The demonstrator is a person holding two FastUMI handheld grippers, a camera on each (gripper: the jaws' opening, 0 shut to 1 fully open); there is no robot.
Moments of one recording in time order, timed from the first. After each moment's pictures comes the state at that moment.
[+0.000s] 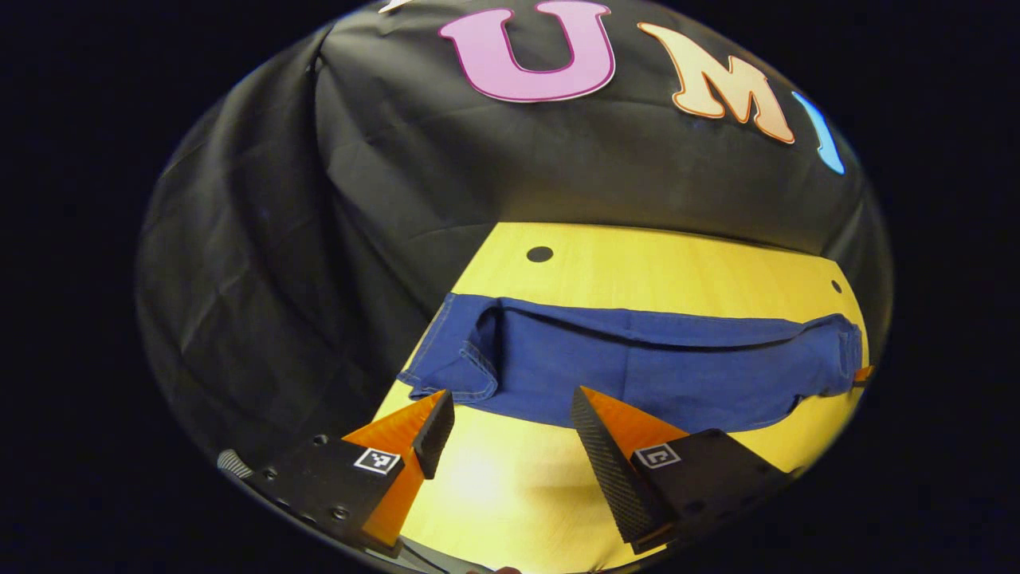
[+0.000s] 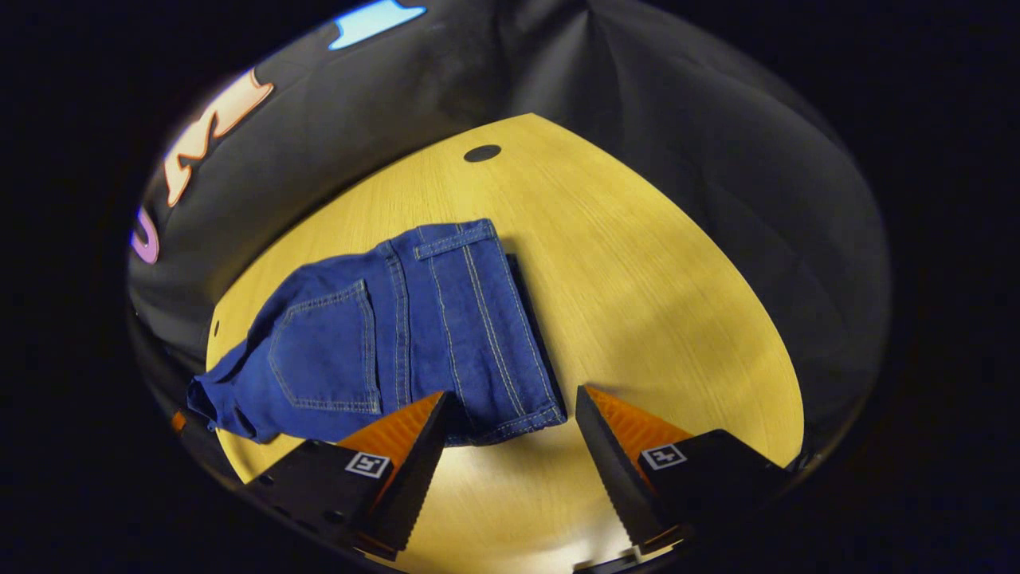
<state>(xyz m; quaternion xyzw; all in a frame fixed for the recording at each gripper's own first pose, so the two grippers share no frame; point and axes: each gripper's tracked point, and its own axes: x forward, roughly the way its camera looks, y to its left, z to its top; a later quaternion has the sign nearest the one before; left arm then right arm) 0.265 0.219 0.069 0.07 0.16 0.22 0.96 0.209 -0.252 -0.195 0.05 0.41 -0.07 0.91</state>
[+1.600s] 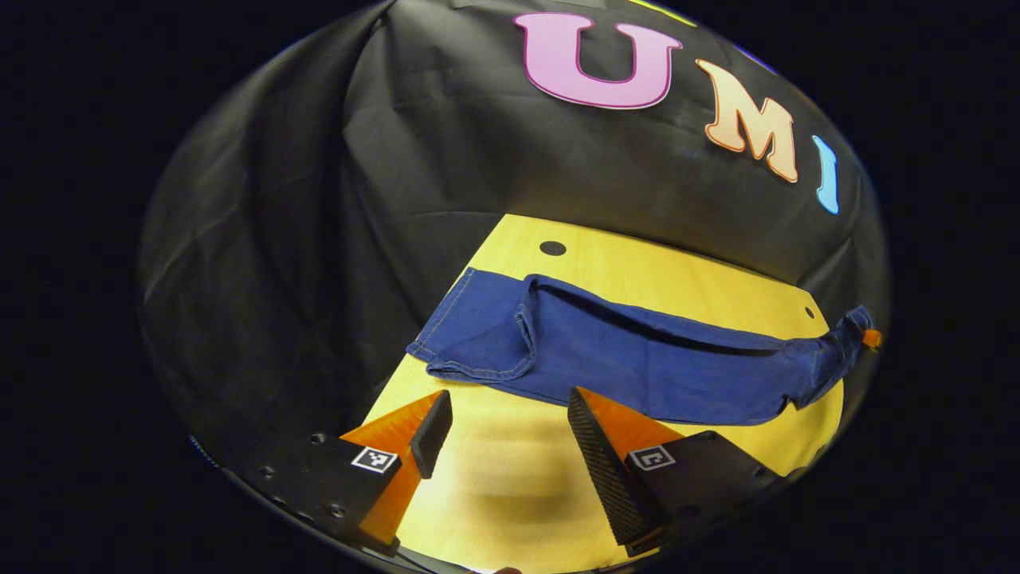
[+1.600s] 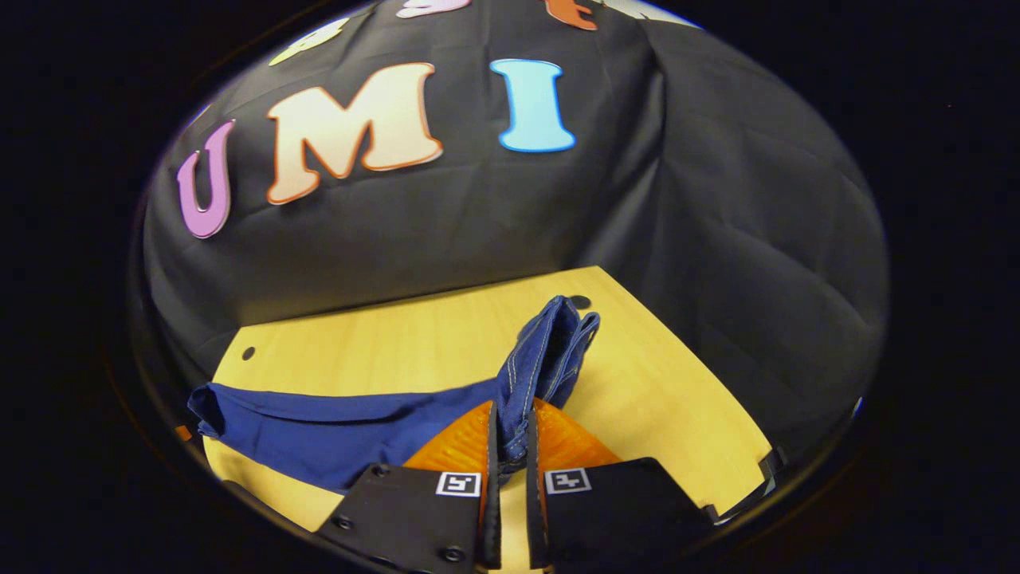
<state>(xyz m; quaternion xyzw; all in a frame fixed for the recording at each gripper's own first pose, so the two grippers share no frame) 0.265 0.311 0.037 -0.01 0.15 0.13 0.98 0.168 -0.044 -0.033 -0.06 0.19 -0.08 0.98</state>
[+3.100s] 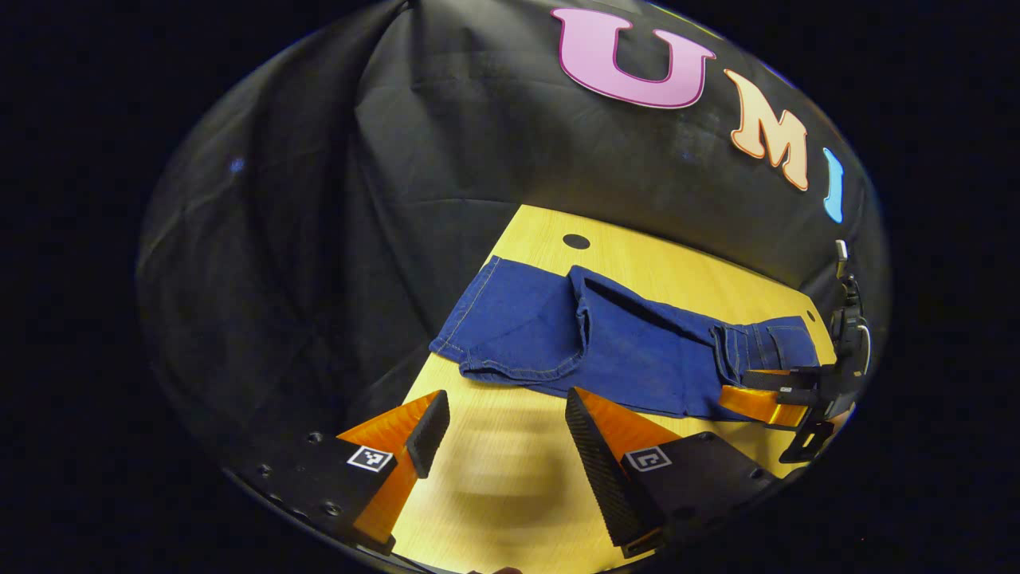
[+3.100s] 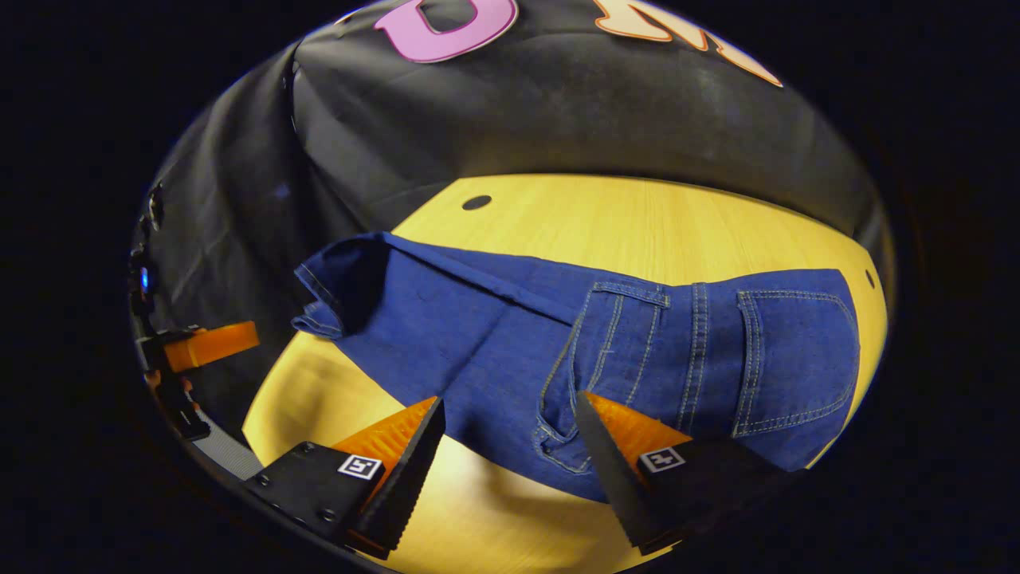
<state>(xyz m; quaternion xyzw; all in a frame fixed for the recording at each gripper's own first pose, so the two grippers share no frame) 0.283 0.373 0.027 -0.02 0.15 0.12 0.98 0.163 0.284 -0.267 -0.11 0.36 0.24 0.90</state>
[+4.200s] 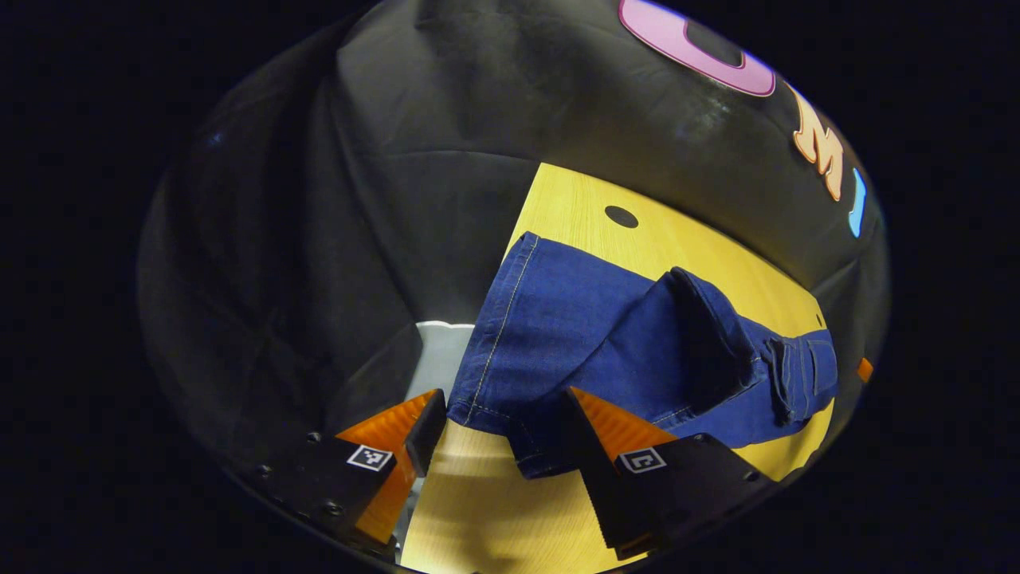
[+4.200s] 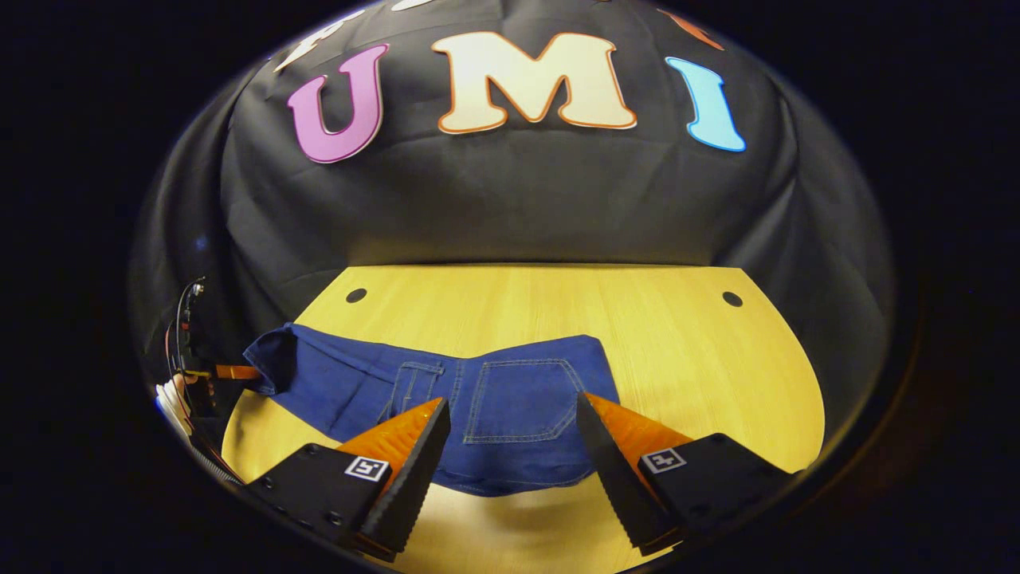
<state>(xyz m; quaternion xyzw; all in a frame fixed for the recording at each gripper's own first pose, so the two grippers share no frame) 0.382 0.446 -0.010 -0.05 0.24 0.08 0.97 0.178 0.109 -0.119 -0.09 0.25 0.07 0.96</state>
